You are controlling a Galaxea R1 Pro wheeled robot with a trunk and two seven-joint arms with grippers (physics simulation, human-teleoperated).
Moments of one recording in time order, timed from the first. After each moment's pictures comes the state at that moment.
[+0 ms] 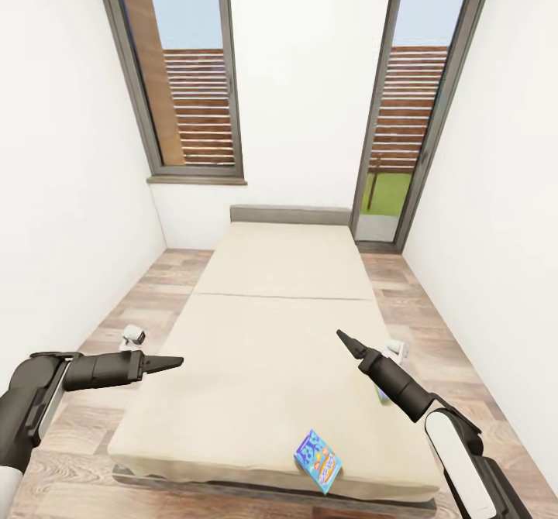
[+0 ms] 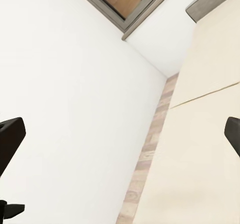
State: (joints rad) left arm -0.53 0.33 0.19 -1.15 -0.02 1.01 -1.57; right arm -0.25 -0.10 -0.01 -1.42 -0.83 0.39 0.48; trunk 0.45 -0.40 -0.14
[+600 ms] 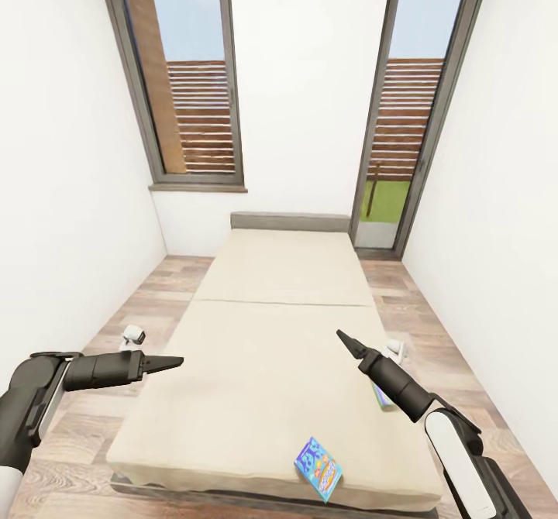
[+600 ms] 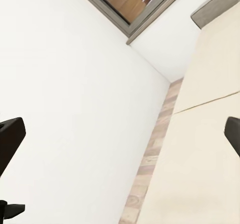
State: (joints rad) left arm -0.53 0.33 0.19 -1.15 -0.02 1.01 -1.56; right arm -0.25 -0.10 -0.01 -1.42 -0.83 0.39 0.48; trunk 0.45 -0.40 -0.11
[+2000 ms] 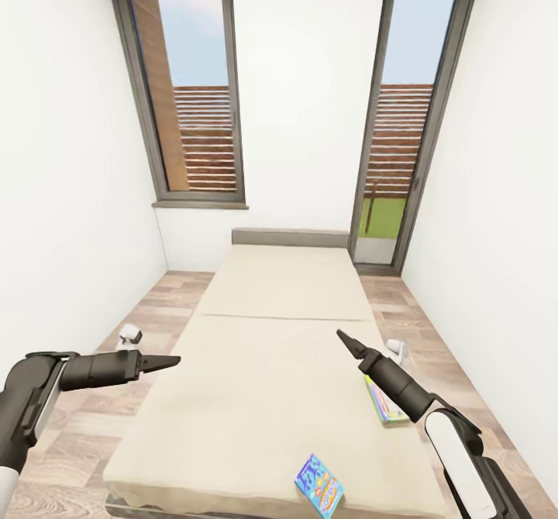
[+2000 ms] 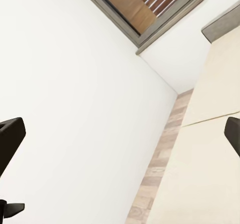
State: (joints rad) left arm -0.54 0.34 0.20 -1.15 -0.02 1.01 -1.56; right arm -0.25 -0.10 -0.01 -1.41 -0.84 0.39 0.48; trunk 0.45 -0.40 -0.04
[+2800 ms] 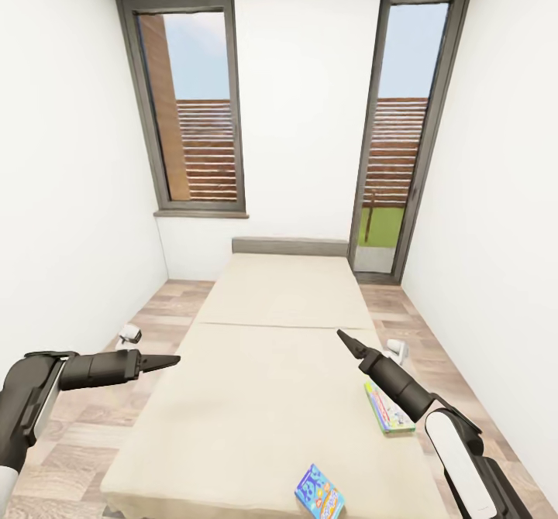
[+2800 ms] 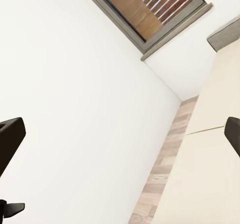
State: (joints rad) left arm -0.54 0.35 0.20 -1.15 -0.02 1.00 -1.55; right arm -0.25 -0.10 -0.01 -1.41 -0.84 0.39 0.47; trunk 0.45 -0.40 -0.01
